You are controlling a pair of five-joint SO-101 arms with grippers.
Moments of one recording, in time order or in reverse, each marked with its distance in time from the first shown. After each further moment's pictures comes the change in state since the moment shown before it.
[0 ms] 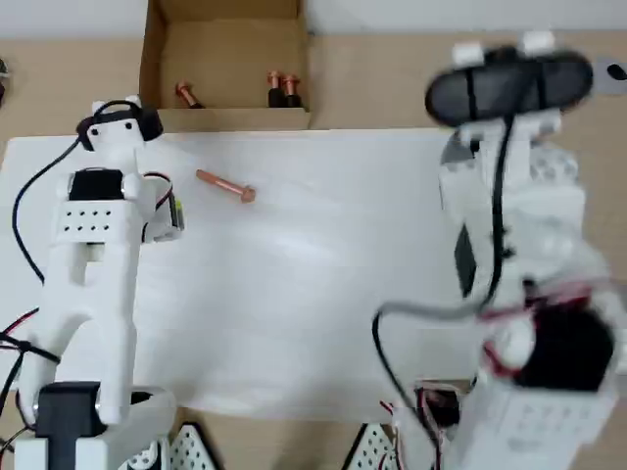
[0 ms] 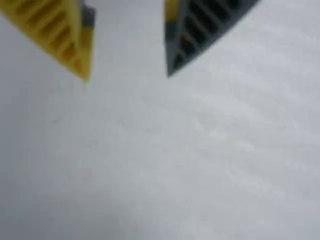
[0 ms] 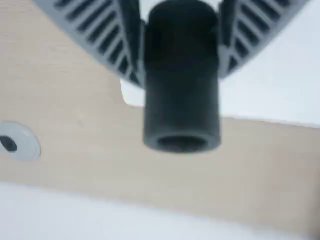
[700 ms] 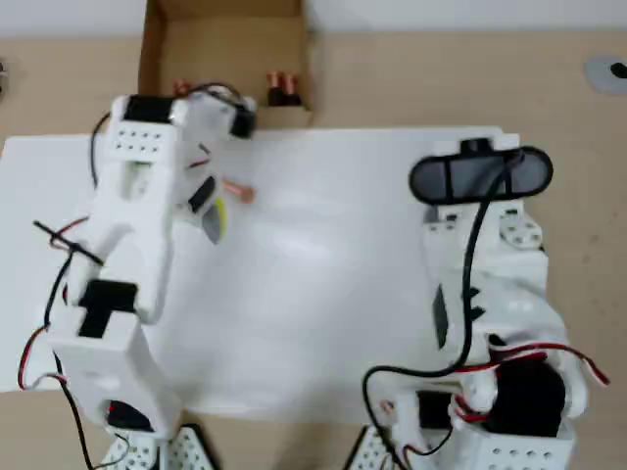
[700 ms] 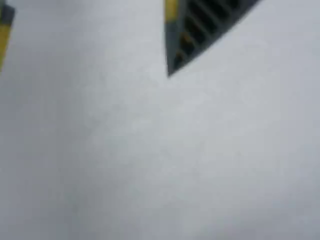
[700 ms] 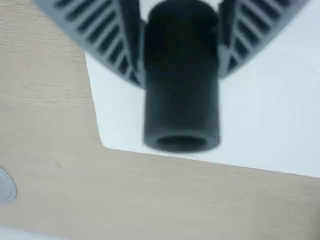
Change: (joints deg) left arm 8.4 33.1 -41.8 25.6 -43.3; right arm 0.0 -16.5 24.2 -4.7 -0.2
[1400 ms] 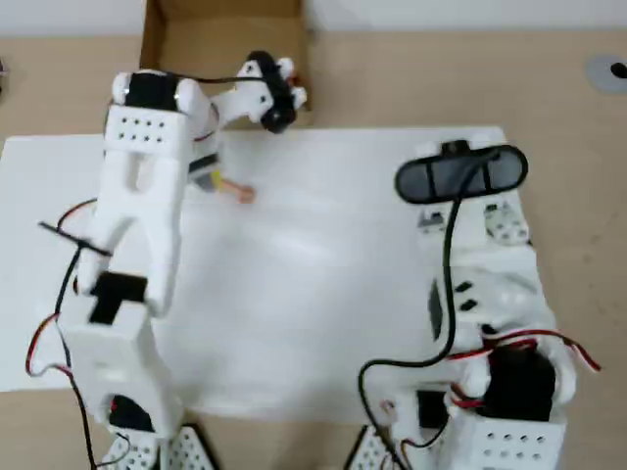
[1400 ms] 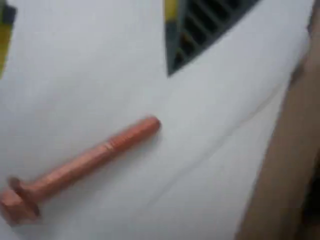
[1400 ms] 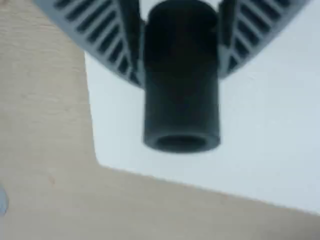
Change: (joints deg) left arm 1.6 6.0 -14.2 -15.3 -26.2; right arm 0.0 -0.1 5.1 -1.1 3.8
